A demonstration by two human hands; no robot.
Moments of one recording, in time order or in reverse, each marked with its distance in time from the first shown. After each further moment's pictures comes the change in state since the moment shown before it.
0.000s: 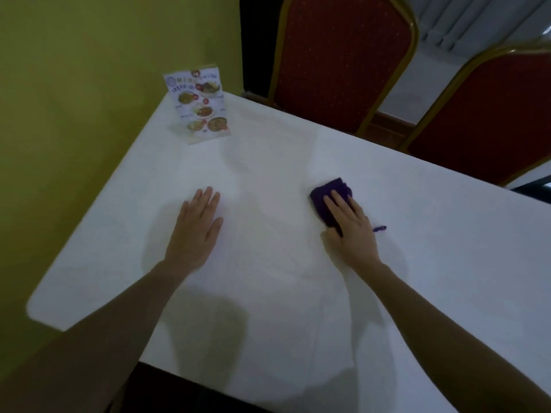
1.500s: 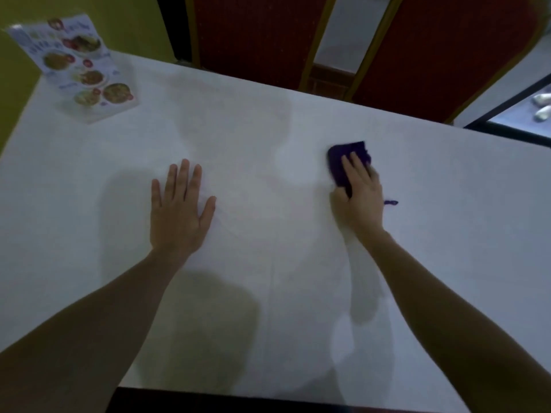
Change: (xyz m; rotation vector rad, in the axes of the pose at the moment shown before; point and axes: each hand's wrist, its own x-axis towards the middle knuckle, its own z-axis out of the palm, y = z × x) left_hand 0.028 0.088 0.051 0.283 0.049 0.027; right_hand -0.033 0.088 -0.033 0.055 0.249 0.338
